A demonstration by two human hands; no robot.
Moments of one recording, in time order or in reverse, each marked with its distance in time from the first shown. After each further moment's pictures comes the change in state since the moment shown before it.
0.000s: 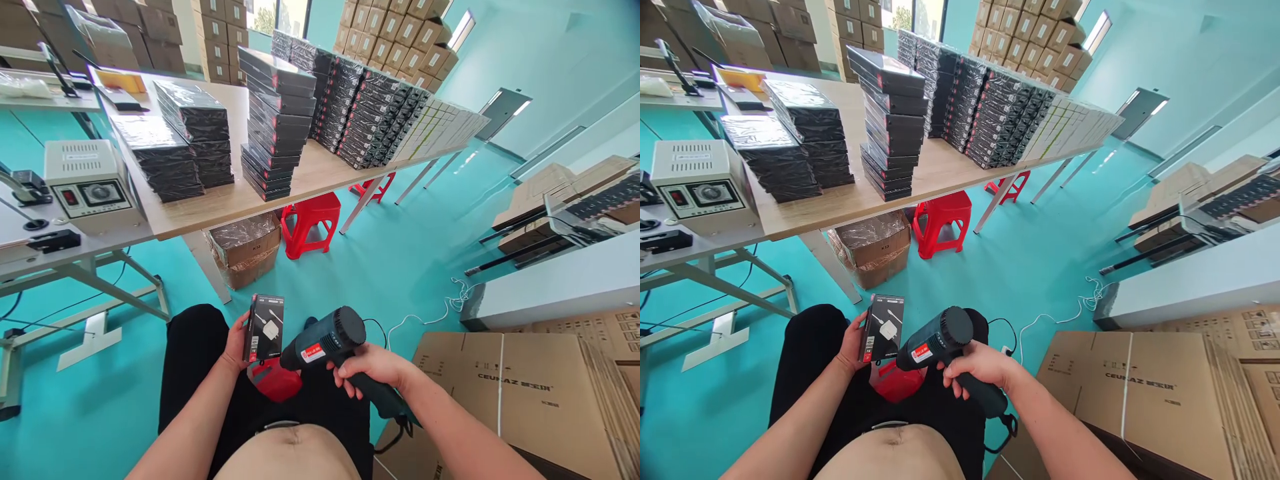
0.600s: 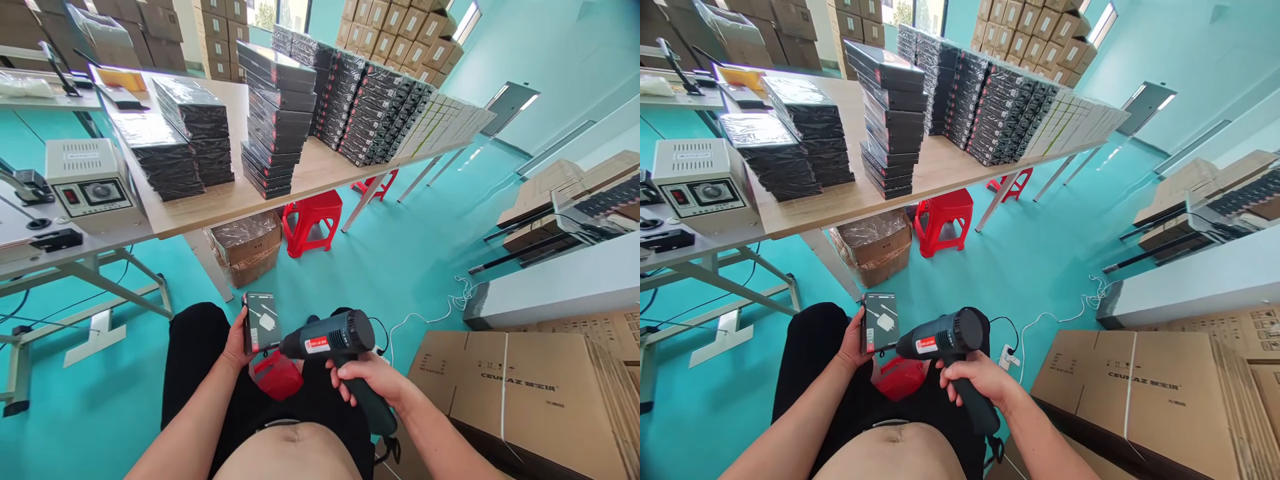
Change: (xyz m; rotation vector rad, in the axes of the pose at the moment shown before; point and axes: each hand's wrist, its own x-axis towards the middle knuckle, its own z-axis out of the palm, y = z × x) left_hand 0.007 -0.001 -0.003 -0.053 0.060 0.165; right_hand -0.003 0.025 0.019 0.176 0.094 -0.074
